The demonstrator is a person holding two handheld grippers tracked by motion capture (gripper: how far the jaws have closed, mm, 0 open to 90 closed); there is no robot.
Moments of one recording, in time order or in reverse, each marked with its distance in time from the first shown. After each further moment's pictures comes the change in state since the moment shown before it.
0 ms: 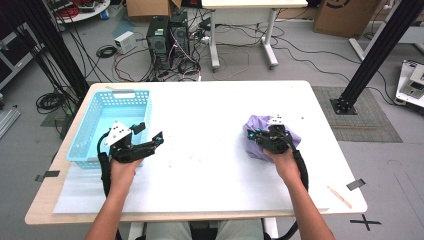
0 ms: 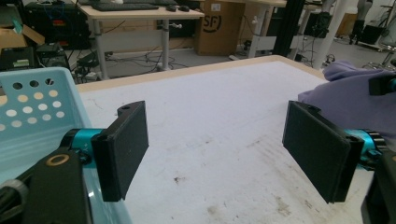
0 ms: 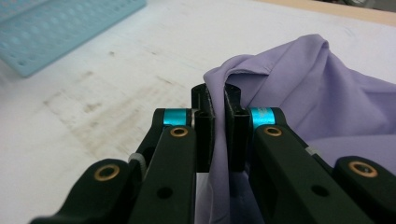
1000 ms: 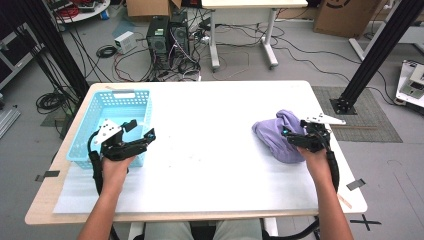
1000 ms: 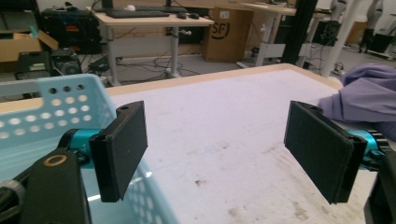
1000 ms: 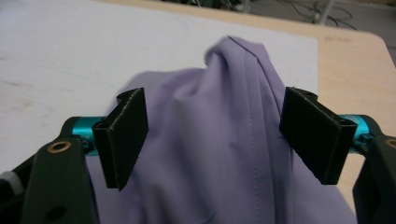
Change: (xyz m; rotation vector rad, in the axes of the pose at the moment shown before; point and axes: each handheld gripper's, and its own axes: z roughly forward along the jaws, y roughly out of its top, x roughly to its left) left arm 0.018 0.006 -0.011 -0.025 0.028 -0.008; right arm -0.072 -0.024 -0.060 -0.043 -0.371 0.071
